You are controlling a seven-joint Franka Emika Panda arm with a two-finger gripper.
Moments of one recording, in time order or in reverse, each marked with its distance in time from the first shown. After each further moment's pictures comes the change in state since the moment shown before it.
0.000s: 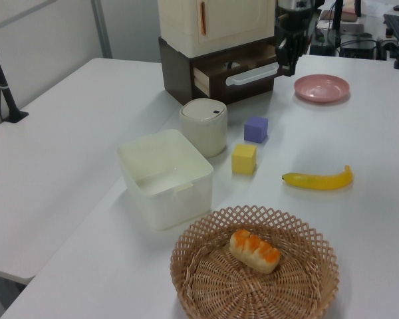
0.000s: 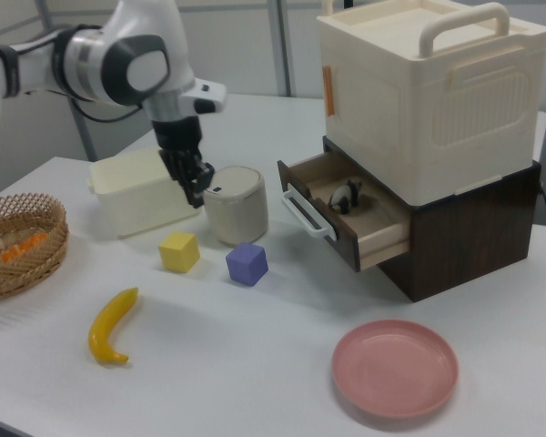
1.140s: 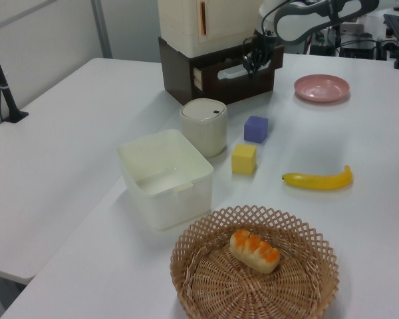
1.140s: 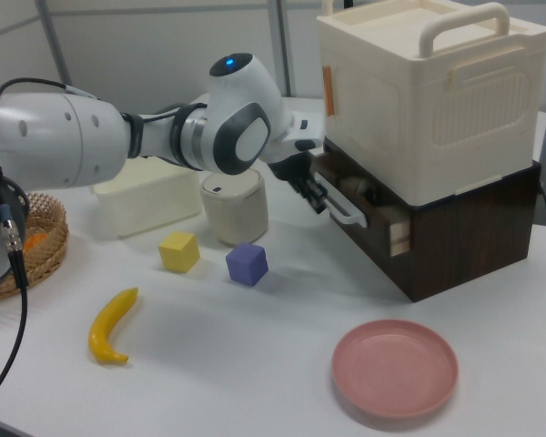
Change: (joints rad) arm -0.162 0.351 -0.012 0.157 -0.127 0.565 0.117
